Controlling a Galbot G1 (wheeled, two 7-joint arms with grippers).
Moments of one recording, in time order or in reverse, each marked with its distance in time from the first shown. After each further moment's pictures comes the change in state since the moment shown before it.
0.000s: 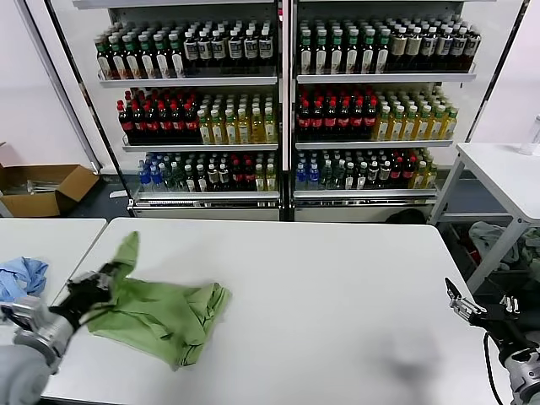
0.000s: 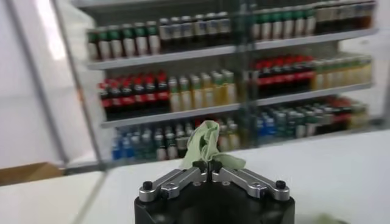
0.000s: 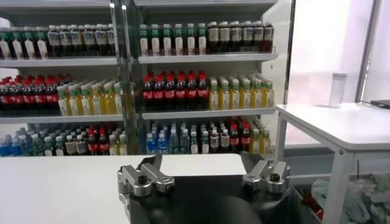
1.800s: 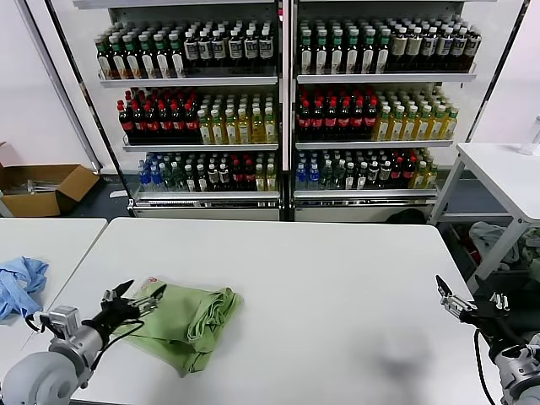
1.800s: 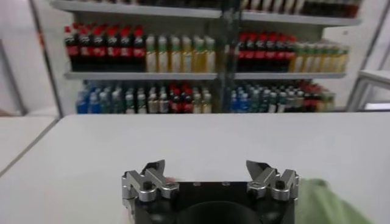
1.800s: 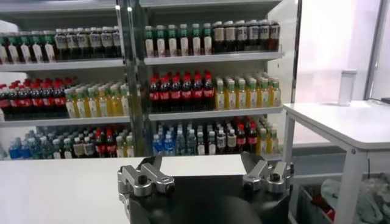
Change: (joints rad) left arm -0.069 0.023 0.134 0.109 -0.140 0.045 -0.050; right arm 0.026 0.018 -0.040 0.026 -0.012 -0.026 0.017
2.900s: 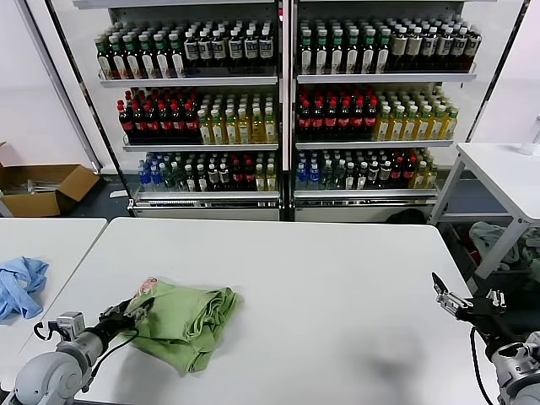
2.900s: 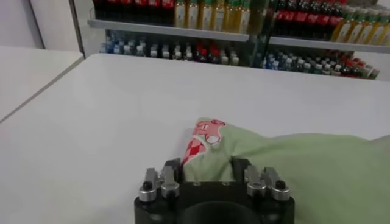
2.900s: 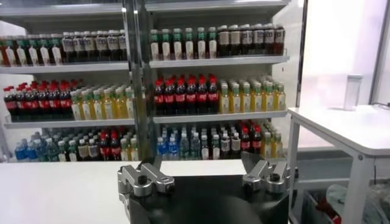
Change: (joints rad) left arm -0.076 -0.017 0.087 0.204 -0.012 0.010 0.023; right arm 0.005 0.002 -0.002 0.029 -0.004 -0.011 0.006
